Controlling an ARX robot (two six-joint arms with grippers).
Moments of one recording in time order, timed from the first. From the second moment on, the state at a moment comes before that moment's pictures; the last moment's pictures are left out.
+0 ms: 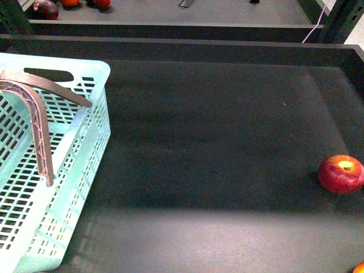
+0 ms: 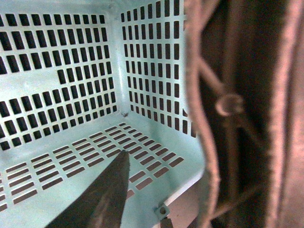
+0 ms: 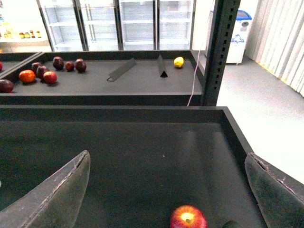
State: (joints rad) left arm 0.14 1.71 0.70 0.27 0.12 -1.31; right arm 0.00 0.01 0.02 0.00 0.00 -0.01
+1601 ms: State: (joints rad) left arm -0.63 1.47 1.02 0.03 0.02 -1.15; right arm 0.00 0.01 0.02 0.00 0.00 -0.01
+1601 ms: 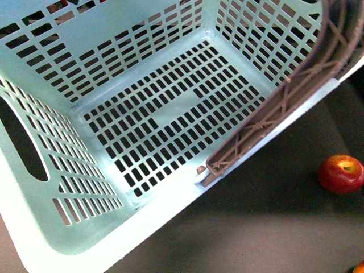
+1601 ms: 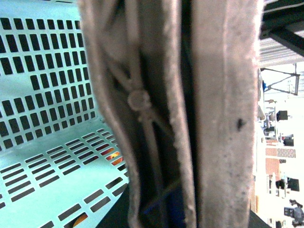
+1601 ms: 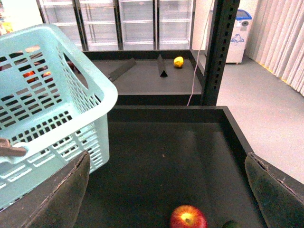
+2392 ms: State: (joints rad) left arm -0.67 1.47 1.02 0.03 0.03 -1.11; right arm 0.03 0.15 0.12 -0.26 0.15 0.13
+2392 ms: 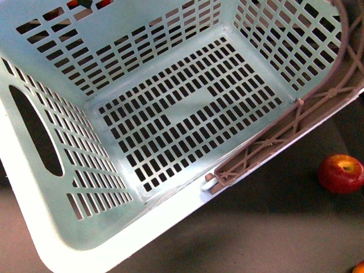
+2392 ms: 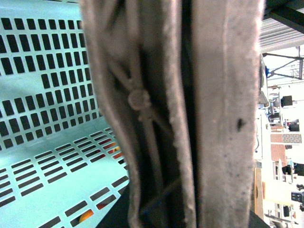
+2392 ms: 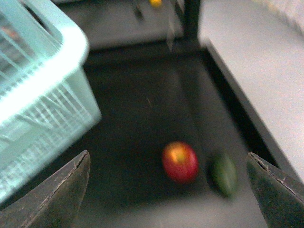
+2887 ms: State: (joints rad) left arm -0.67 1.47 1.03 0.03 0.03 -1.11; right arm -0.16 0.69 0.14 -0.11 0.15 0.16
